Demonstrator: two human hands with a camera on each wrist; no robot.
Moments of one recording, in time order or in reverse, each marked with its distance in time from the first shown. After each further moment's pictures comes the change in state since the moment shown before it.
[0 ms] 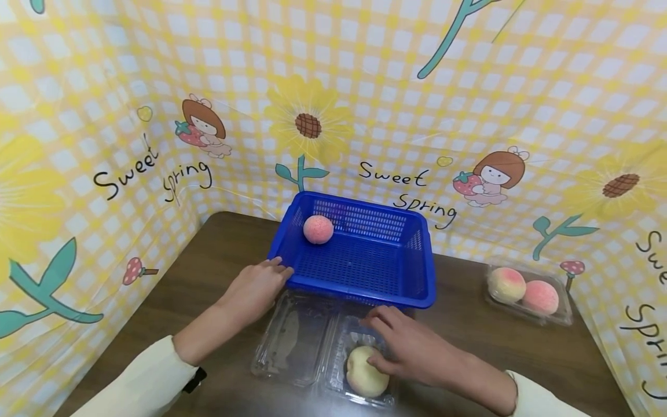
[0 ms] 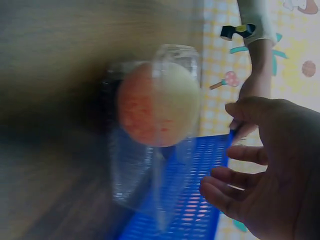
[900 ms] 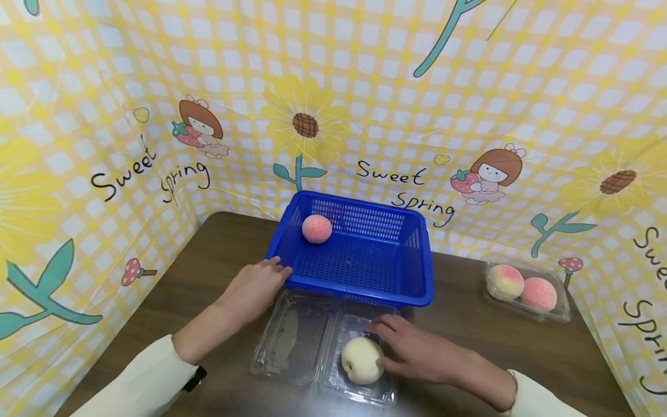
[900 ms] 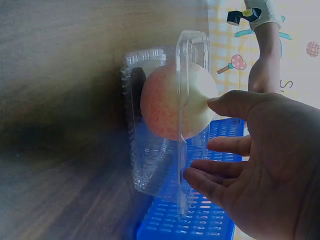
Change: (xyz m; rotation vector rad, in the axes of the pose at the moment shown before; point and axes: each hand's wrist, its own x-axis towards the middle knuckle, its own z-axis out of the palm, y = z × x) left_hand 0.002 0.000 0.000 0.041 -0.028 0.010; right_hand -0.010 0.015 0.011 0.157 -0.185 0.051
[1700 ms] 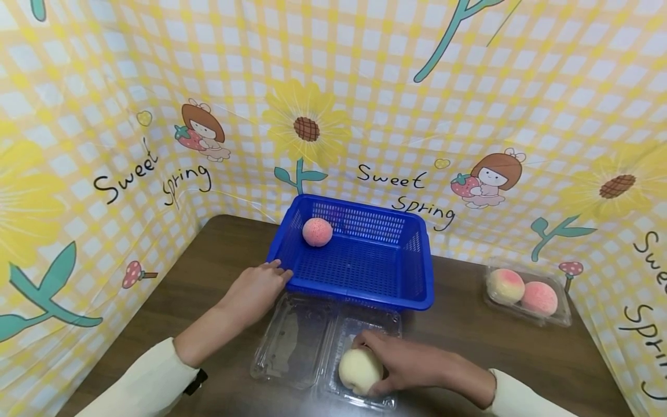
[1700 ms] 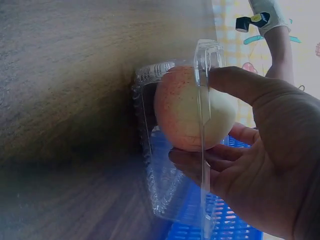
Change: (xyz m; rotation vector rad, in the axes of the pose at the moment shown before) left_hand 0.001 0.002 0.001 0.031 0.020 -0.006; right_hand 0.012 -0.002 0.017 0.268 -0.108 -0.021
